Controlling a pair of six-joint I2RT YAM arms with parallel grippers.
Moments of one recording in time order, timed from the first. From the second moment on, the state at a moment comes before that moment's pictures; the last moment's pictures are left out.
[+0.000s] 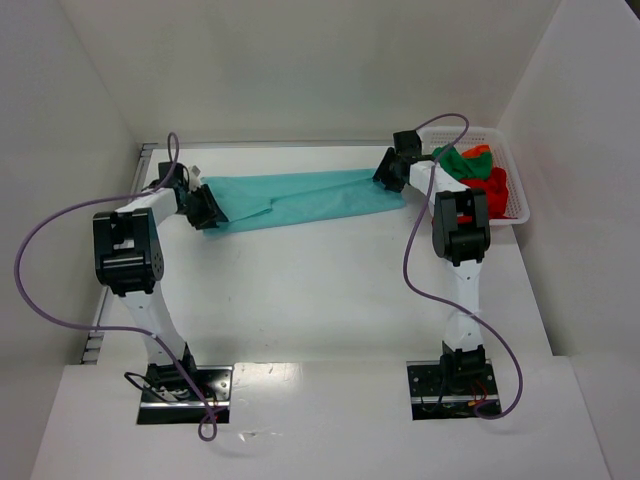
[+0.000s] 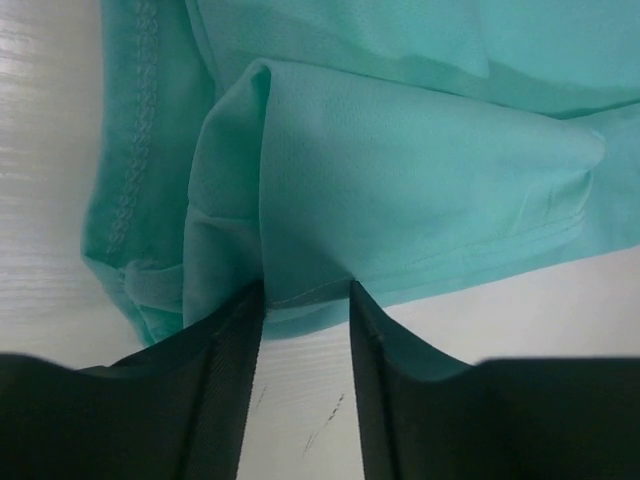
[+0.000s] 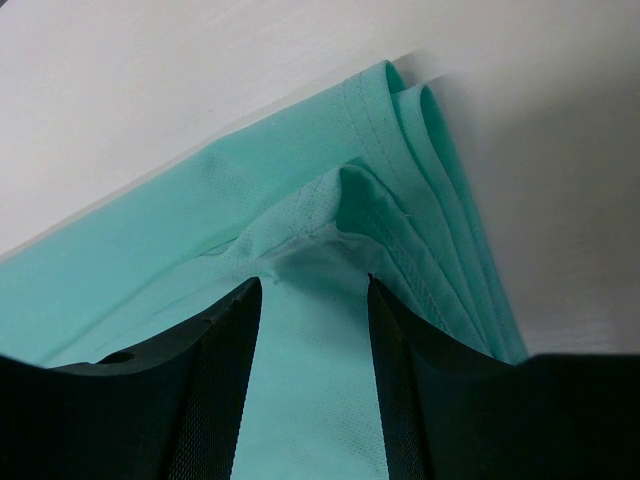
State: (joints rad) left arm 0.16 1.98 1.34 -0.40 0.40 -0.34; right arm 0.14 2.34 1.86 -0.35 -0.02 0.61
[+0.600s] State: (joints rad) left arm 0.17 2.00 1.43 -0.40 0.43 -0.37; right arm 0.14 2.34 1.86 -0.35 -0.02 0.61
